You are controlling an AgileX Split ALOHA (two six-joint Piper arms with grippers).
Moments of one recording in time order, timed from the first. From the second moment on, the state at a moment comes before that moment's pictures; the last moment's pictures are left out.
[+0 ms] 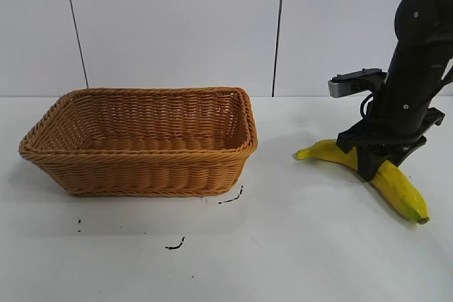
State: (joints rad) left arm -0.02 0.00 -0.50 -0.07 1.07 0.06; right arm 0.10 2.13 -1.34 -0.07 0.68 -0.26
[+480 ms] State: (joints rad) left arm -0.02 0.00 -0.50 -0.07 1.07 0.06; right arm 0.10 1.93 -1.46 -0.03 0.85 -0.23
